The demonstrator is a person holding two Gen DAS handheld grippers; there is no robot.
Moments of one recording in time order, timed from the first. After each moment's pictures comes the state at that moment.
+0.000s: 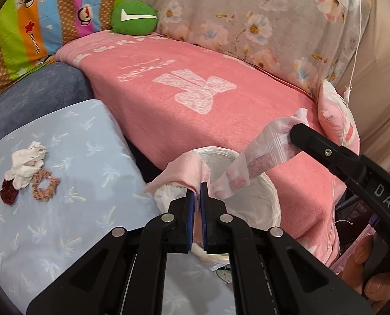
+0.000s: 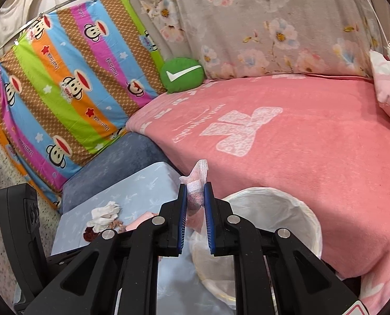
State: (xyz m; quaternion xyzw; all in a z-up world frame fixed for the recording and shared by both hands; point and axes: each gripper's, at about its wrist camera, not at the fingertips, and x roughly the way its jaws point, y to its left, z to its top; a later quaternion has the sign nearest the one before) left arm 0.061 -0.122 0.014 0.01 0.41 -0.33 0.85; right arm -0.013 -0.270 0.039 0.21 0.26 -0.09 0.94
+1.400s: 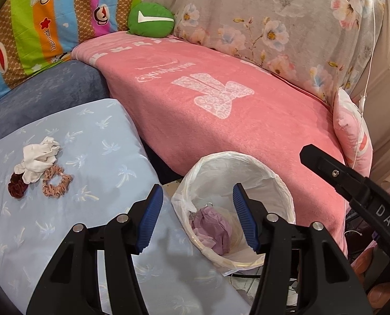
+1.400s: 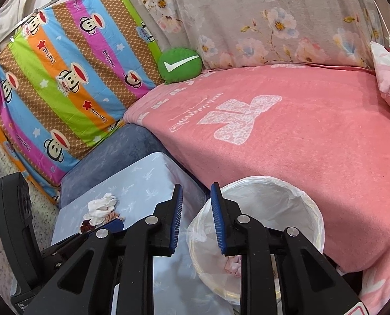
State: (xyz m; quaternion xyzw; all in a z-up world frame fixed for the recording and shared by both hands) left arm 0.067 -0.109 0.010 0.00 0.40 -0.28 0.87; right arm -0.001 -0.260 0.021 0.21 0.28 -0.08 0.93
